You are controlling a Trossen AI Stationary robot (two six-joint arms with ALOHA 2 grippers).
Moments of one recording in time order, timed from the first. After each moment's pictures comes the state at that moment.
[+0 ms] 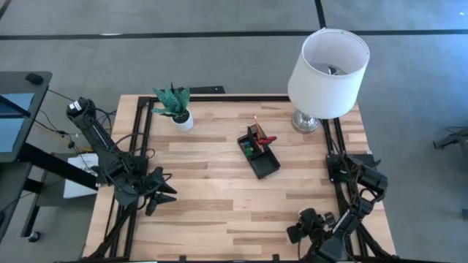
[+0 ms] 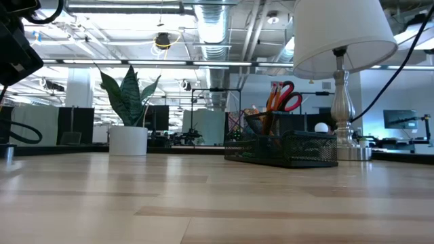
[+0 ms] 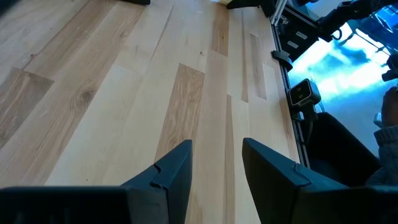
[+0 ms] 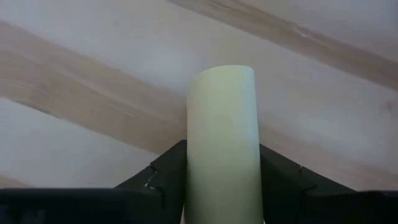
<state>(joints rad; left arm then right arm) -0.95 0.75 0.37 -0.26 -0.63 -0.99 1.06 2.08 1.33 -1.21 0.29 2.29</state>
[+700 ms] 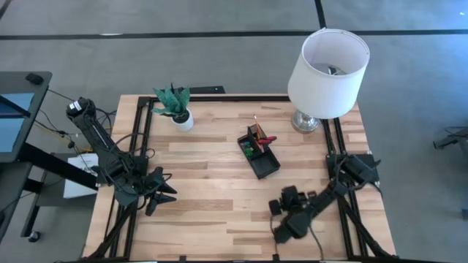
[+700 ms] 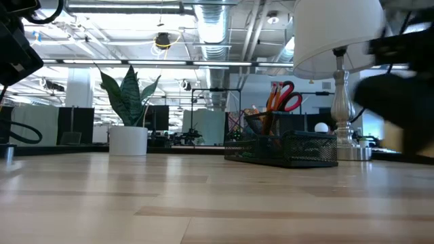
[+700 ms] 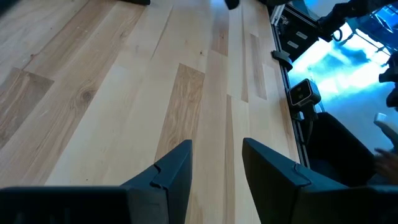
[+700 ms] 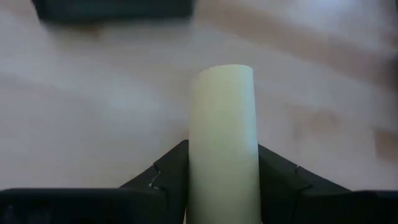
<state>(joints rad) -0.95 0.75 0.37 -0.26 -0.63 -0.99 0.75 2.08 1.33 -1.34 0.40 2.12</state>
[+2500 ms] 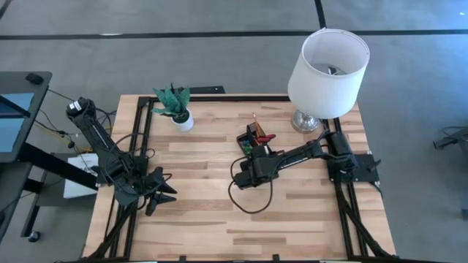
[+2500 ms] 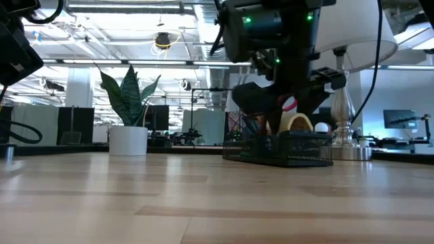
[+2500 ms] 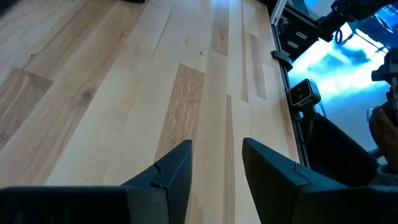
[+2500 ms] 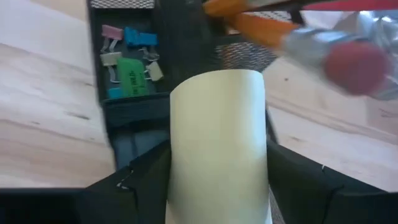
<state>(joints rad) -0.95 0.75 0.37 -0.26 -0.63 -0.99 0.22 2.08 1.51 -1.27 0.62 1.52</state>
